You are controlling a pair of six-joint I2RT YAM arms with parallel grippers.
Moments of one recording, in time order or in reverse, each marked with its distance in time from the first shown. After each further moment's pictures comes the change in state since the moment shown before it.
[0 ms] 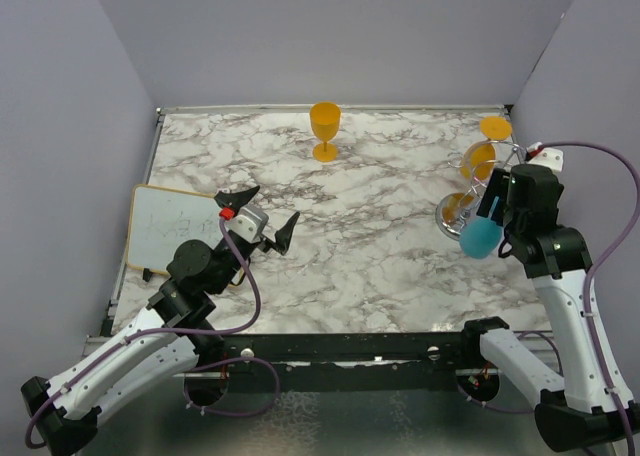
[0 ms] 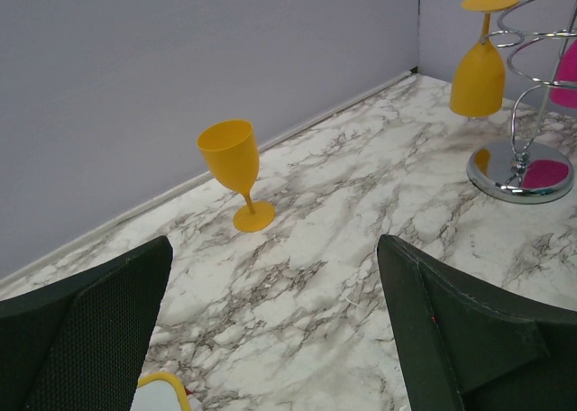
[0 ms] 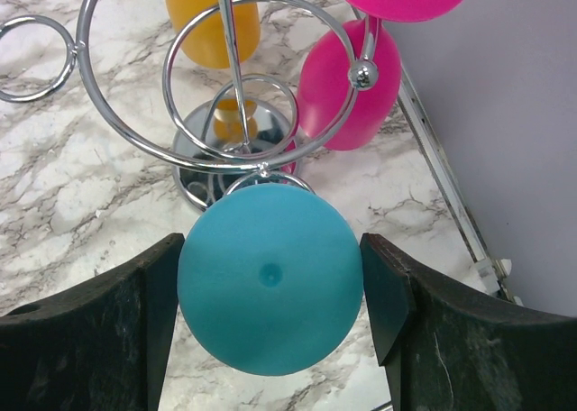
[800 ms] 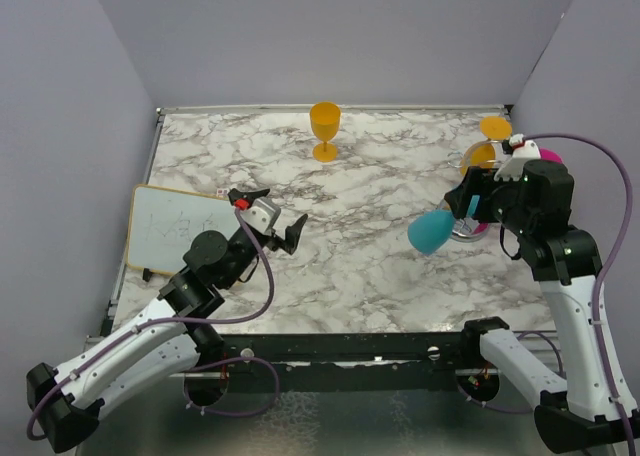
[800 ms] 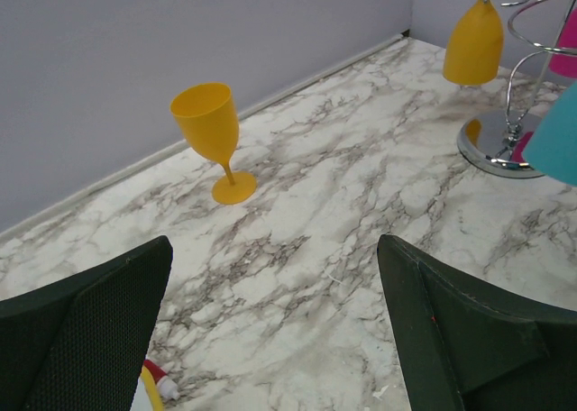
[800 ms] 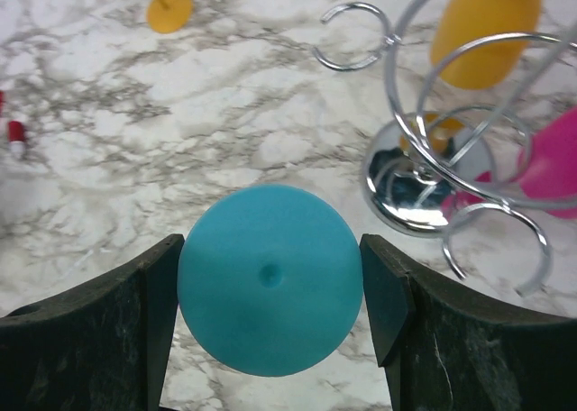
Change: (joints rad) left arm 0.000 0.077 0.001 0.000 0.003 -0.031; right arm 0.000 -0.021 0.073 0.011 -0.540 -0.072
